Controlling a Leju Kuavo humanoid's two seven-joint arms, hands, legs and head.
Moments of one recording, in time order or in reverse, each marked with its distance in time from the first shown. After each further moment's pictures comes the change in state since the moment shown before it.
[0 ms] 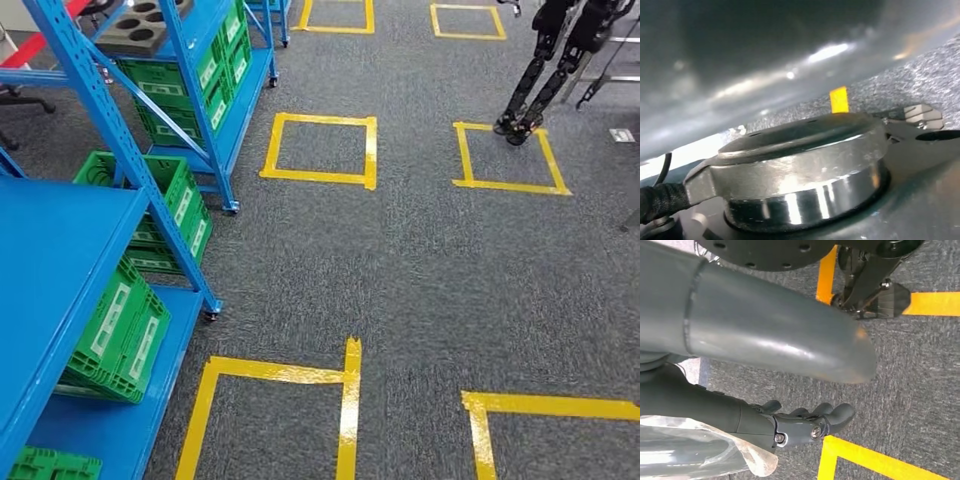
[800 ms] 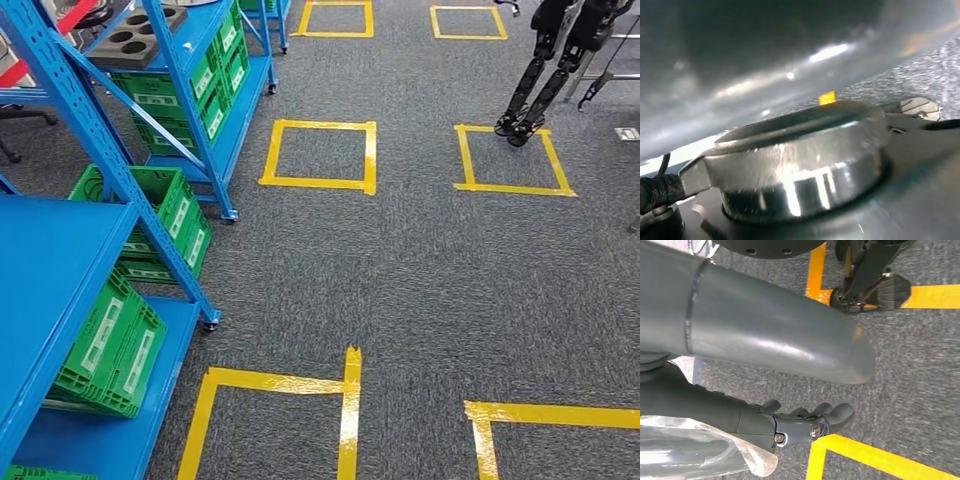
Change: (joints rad) left arm -0.002 0.001 -0.003 0.000 -0.005 0.000 0.002; right arm 0.003 -0.001 0.000 0.000 0.002 0.002 0.004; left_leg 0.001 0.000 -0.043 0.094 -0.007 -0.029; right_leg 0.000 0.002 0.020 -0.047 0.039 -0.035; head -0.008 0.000
